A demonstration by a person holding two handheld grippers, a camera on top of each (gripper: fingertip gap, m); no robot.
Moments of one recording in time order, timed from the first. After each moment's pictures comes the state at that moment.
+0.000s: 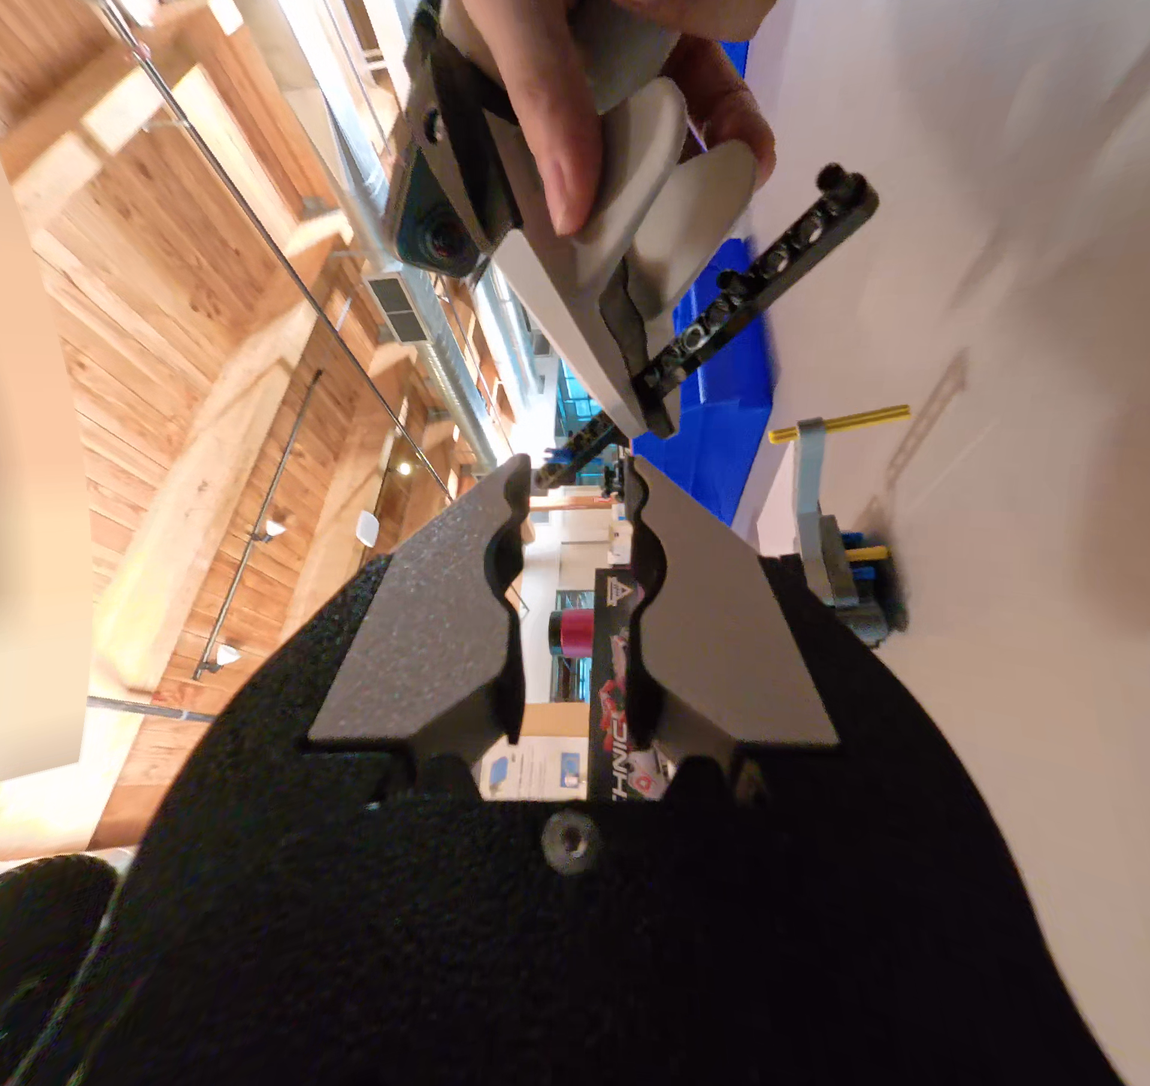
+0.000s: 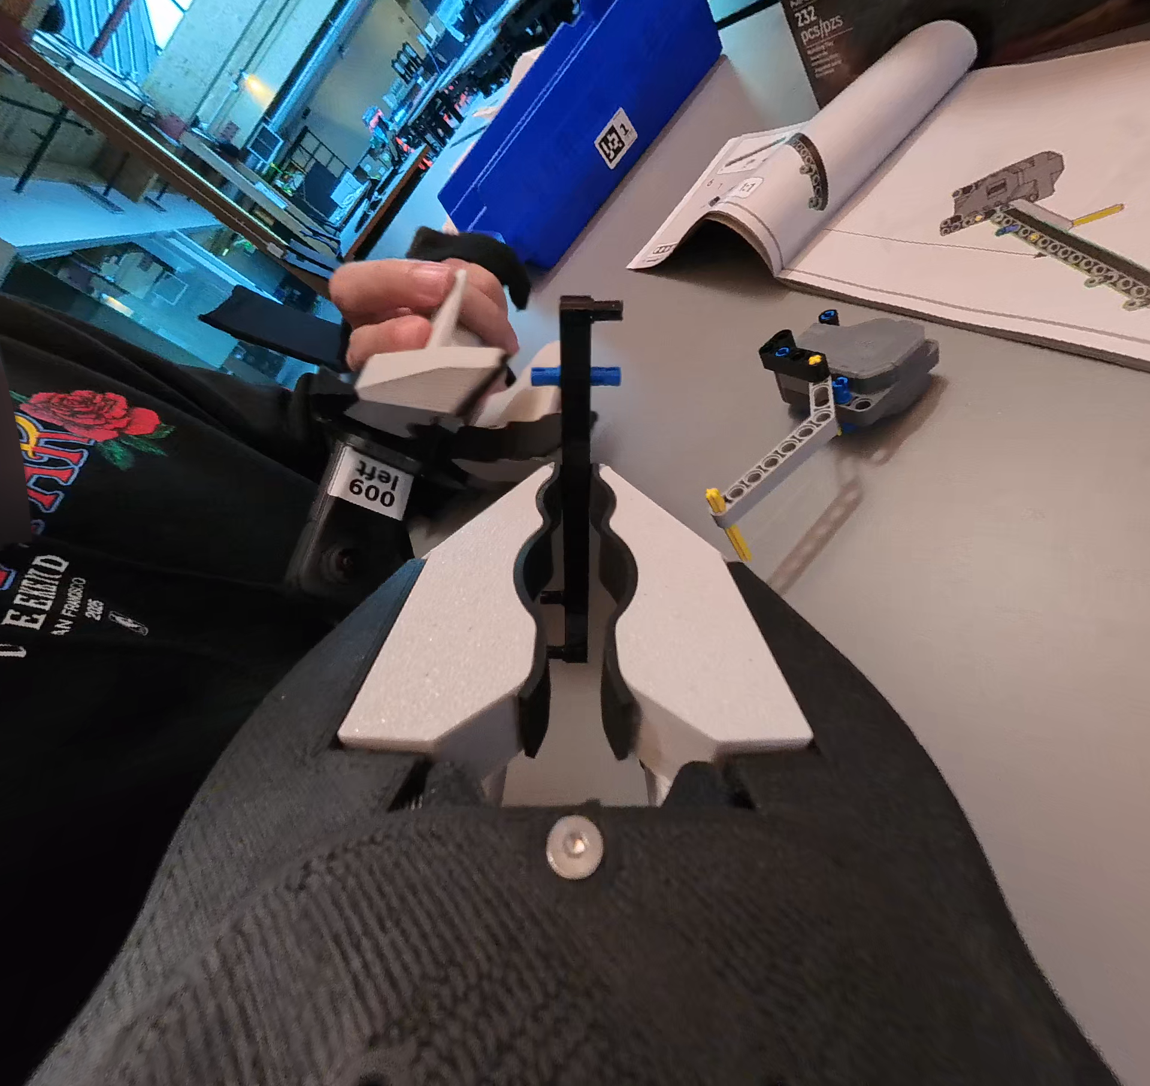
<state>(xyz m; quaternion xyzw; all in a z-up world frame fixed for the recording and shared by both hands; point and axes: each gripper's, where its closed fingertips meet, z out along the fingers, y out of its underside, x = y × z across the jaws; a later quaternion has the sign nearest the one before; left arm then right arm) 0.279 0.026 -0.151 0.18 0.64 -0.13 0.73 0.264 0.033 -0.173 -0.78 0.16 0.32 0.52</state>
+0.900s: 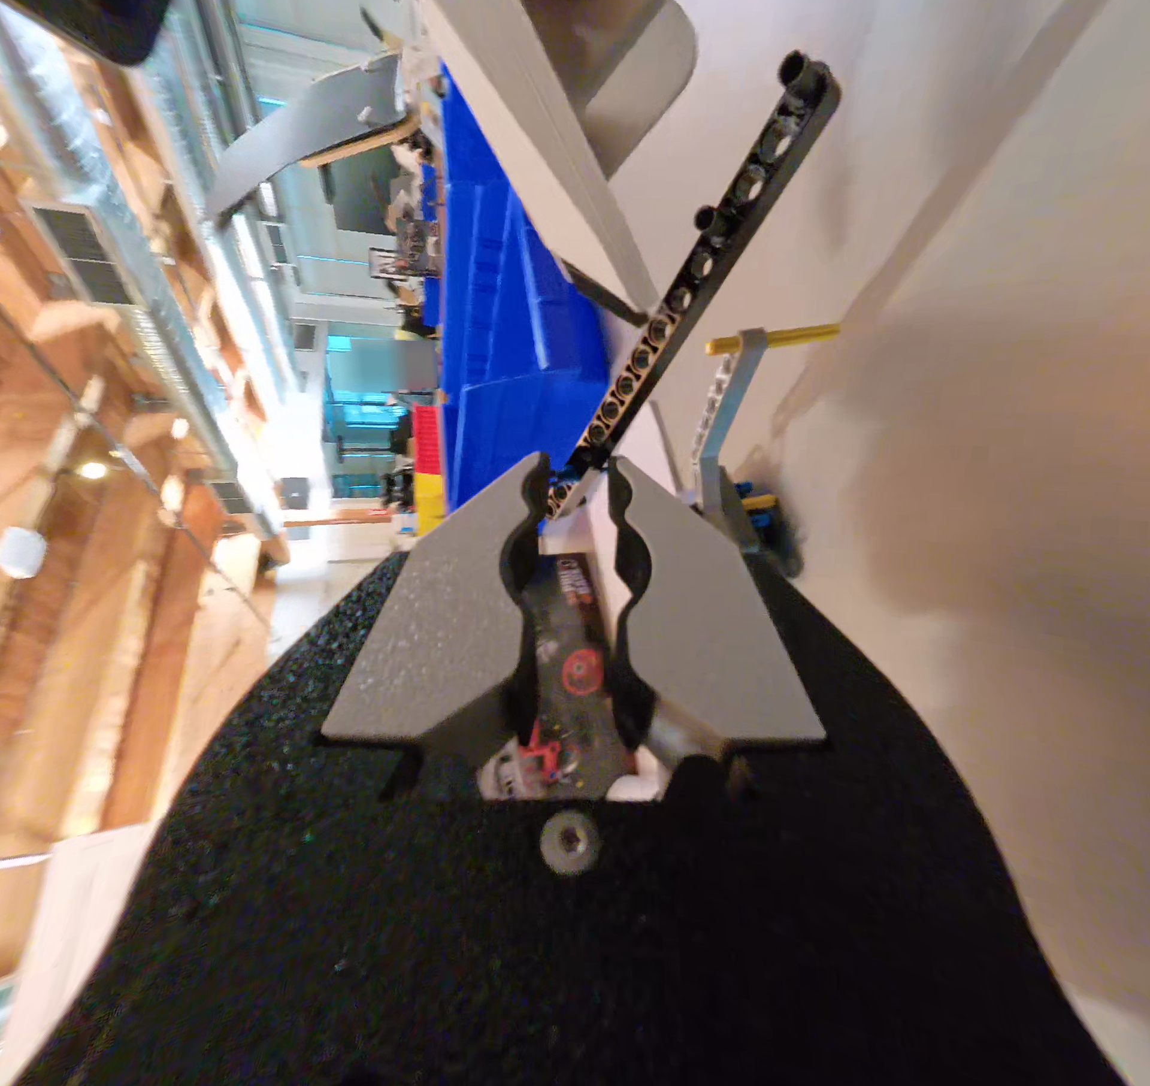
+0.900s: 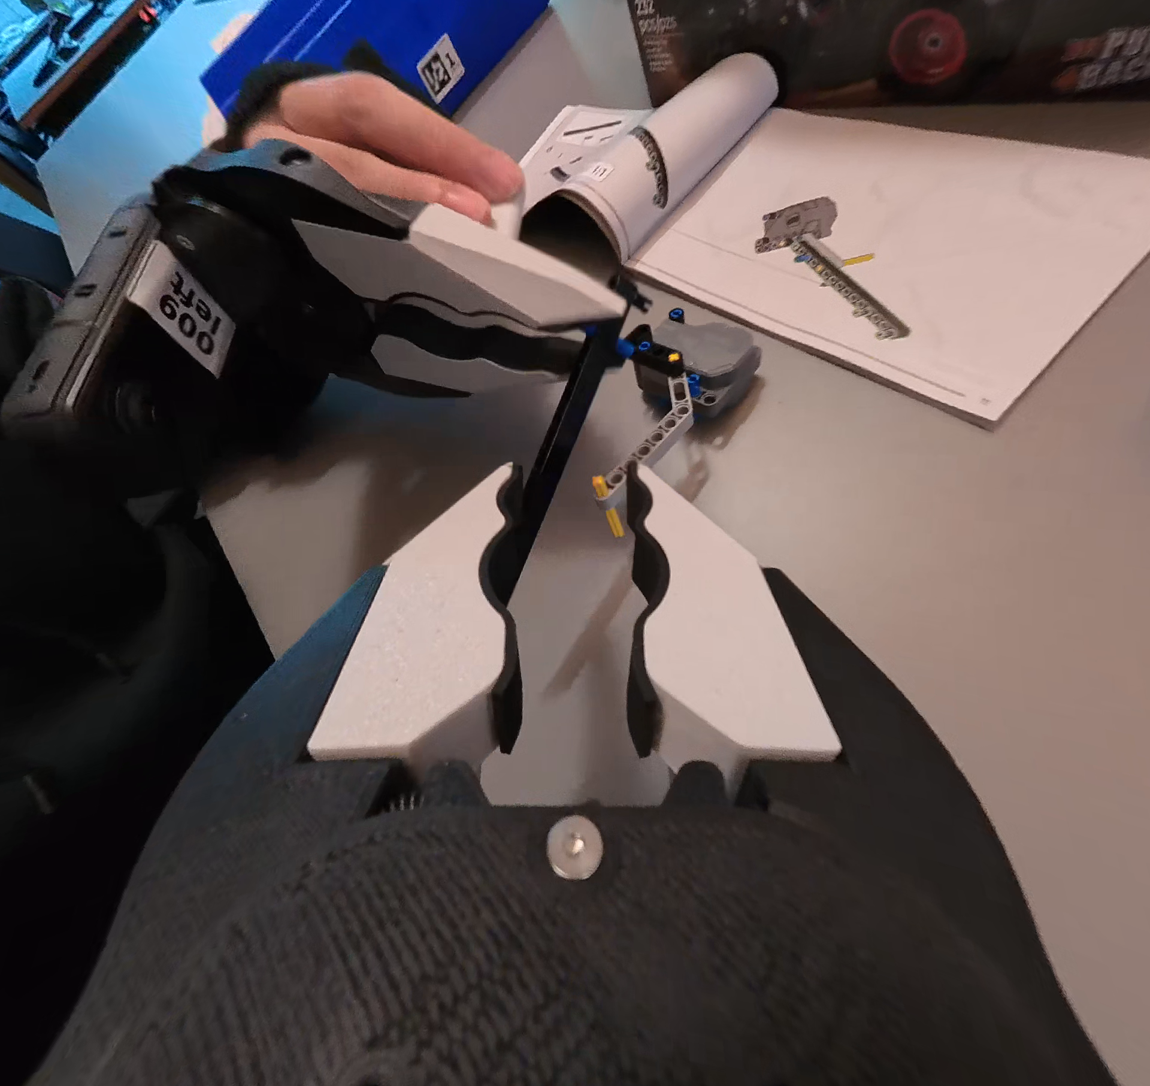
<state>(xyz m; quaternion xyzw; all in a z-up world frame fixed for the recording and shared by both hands) 0.321 0.050 -0.186 0.13 0.79 -0.20 0.57 0.292 0.028 -0.190 -0.85 0.16 0.14 0.48</state>
